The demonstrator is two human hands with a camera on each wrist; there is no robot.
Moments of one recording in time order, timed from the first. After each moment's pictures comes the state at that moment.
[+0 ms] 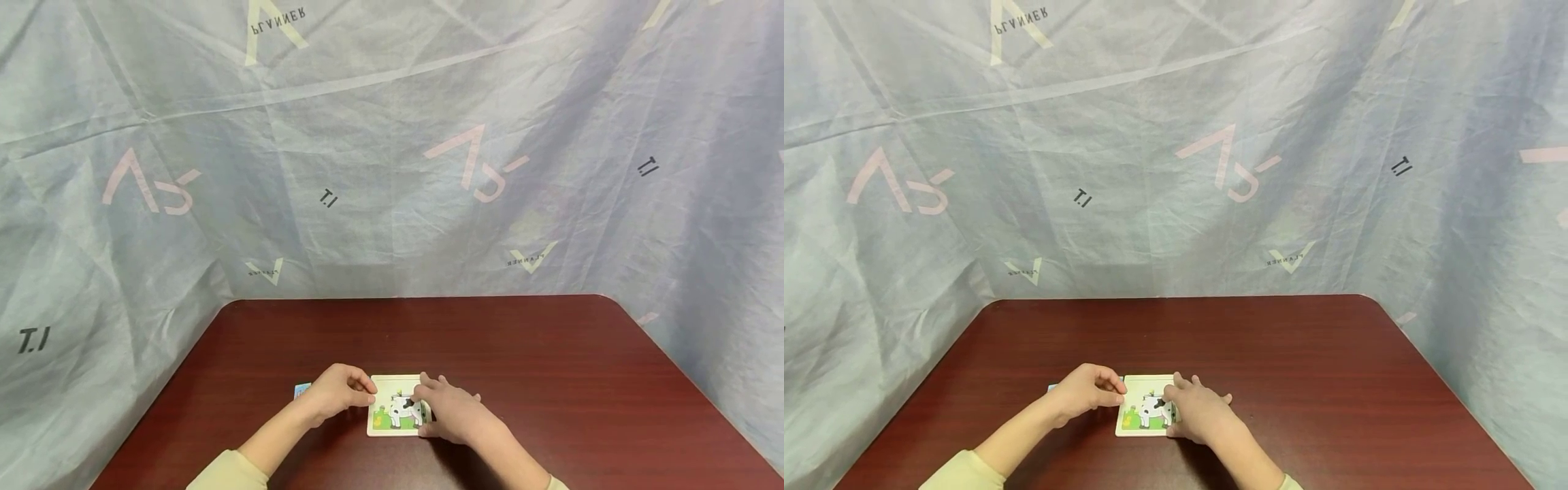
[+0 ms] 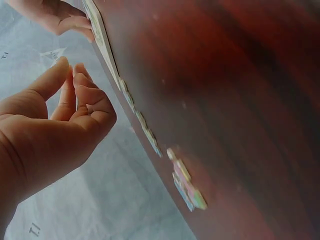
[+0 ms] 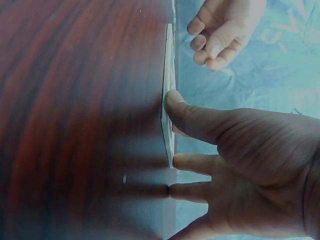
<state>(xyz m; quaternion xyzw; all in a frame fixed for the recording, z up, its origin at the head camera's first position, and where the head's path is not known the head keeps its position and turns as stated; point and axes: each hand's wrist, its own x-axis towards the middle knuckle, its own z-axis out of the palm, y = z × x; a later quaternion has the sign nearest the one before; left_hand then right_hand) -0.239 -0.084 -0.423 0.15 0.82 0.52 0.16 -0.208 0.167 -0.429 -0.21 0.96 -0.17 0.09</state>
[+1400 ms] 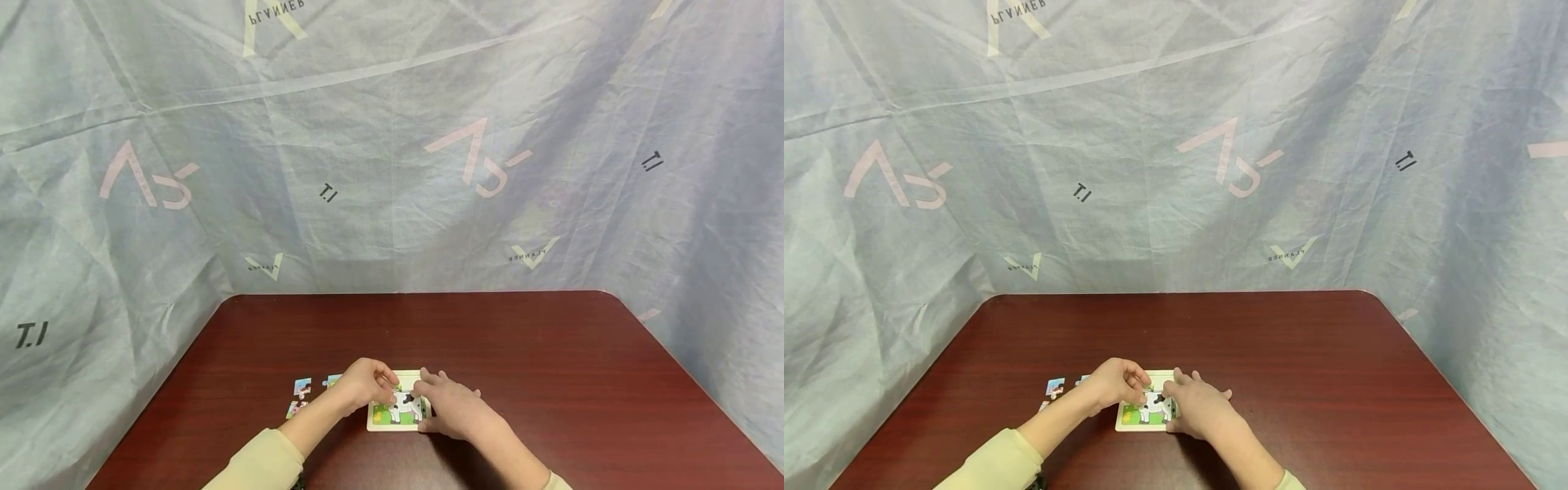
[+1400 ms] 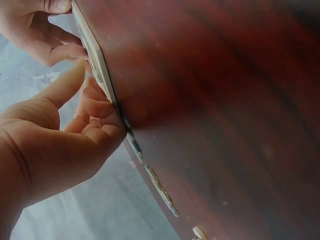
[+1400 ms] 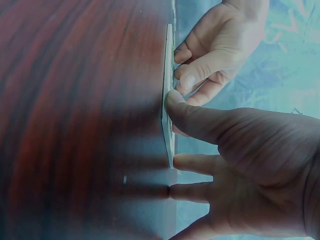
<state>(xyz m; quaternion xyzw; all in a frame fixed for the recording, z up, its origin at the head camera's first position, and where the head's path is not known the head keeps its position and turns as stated) -0.253 -0.040 -0.435 0.12 0.83 0.52 0.18 -0.209 0.167 -0.428 -0.22 0.96 -0.17 0.08</state>
